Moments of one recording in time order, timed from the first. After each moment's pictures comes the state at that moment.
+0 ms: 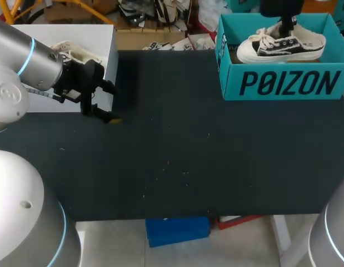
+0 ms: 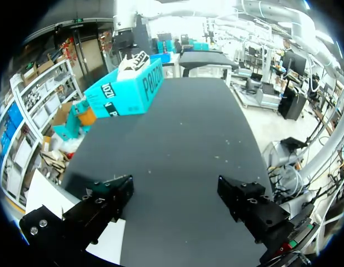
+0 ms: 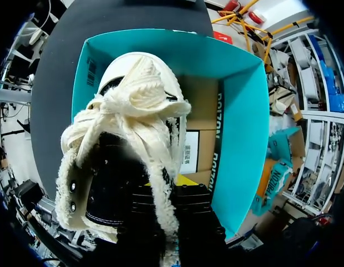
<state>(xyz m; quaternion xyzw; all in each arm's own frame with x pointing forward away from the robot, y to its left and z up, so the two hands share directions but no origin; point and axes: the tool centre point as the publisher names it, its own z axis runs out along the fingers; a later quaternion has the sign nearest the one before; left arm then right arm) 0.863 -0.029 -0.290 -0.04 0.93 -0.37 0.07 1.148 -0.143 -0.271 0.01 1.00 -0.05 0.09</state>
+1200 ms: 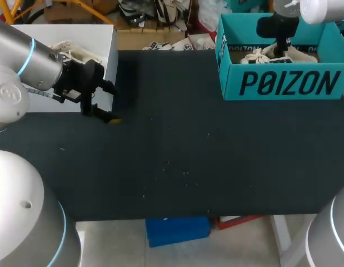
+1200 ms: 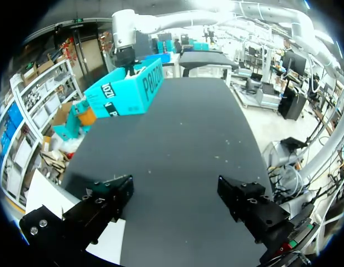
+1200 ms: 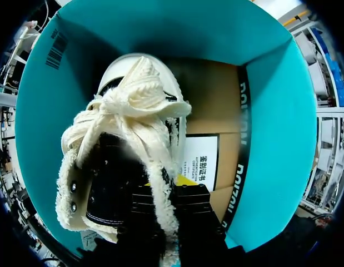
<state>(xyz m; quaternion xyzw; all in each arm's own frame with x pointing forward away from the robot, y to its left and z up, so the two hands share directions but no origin) 0.863 -0.029 -0.290 -0.04 0.93 -0.37 0.07 1.155 -0.147 -0.358 0.02 1.00 -0.02 0.05</state>
